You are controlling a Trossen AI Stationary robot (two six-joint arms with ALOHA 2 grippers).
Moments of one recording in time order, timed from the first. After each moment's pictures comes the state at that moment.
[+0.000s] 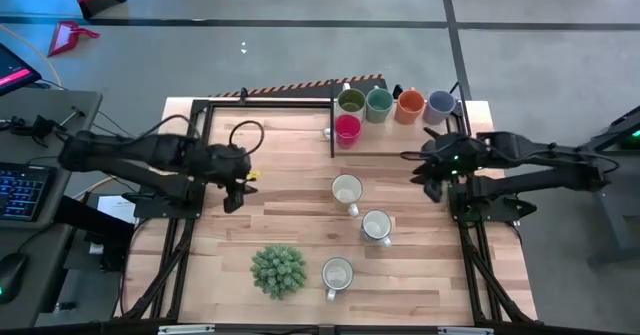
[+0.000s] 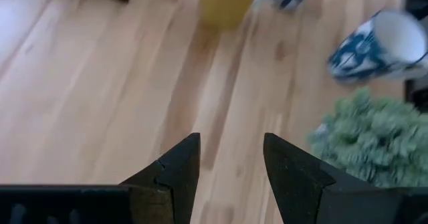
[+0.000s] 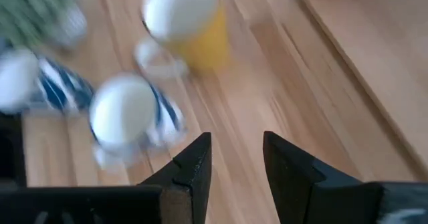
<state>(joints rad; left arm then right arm) -0.10 0.95 0.99 -0.92 -0.09 -0.38 -0.08 0.76 0.88 -1.00 -0.03 0.38</state>
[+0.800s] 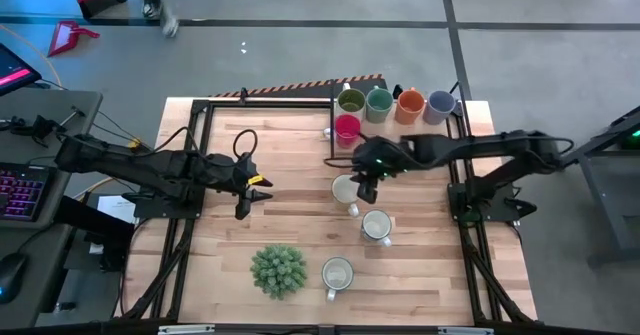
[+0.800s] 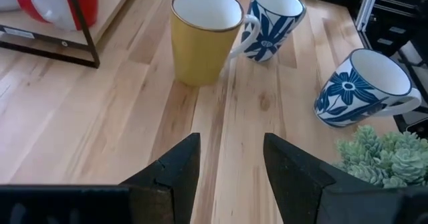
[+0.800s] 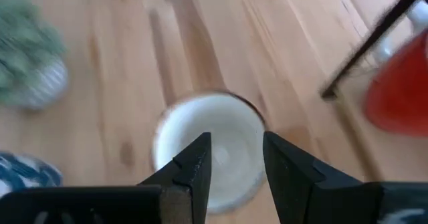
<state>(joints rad) -0.11 0.85 0.60 -0.32 -0.09 -0.28 -0.04 1.41 1.12 -0.57 0.05 0.23</state>
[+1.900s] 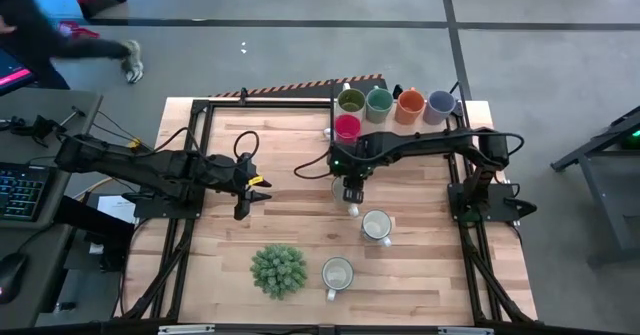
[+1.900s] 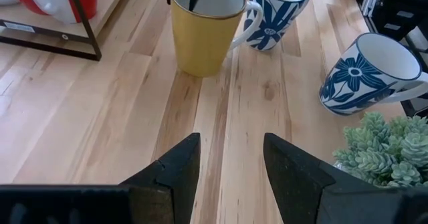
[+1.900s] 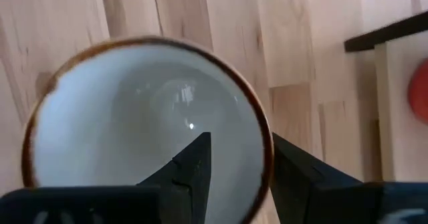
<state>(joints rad) -0.11 0.85 0.60 -0.35 -0.09 -0.25 -0.11 1.82 1.42 -0.89 0.01 0.03</state>
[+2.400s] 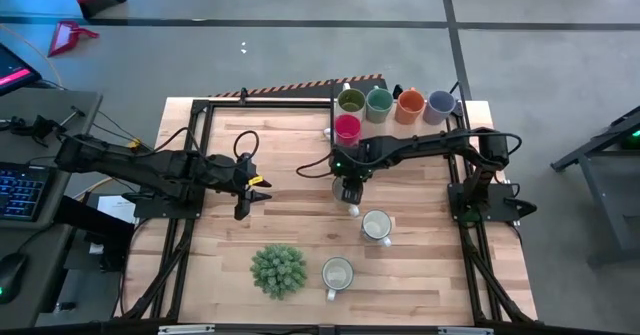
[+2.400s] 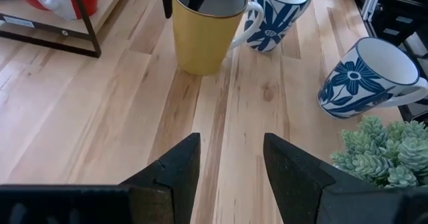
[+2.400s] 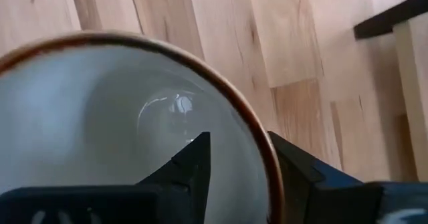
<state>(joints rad) -0.11 0.85 0.60 -0.35 -0.09 -0.28 -0.11 1.82 1.30 -0.75 0.00 0.10</state>
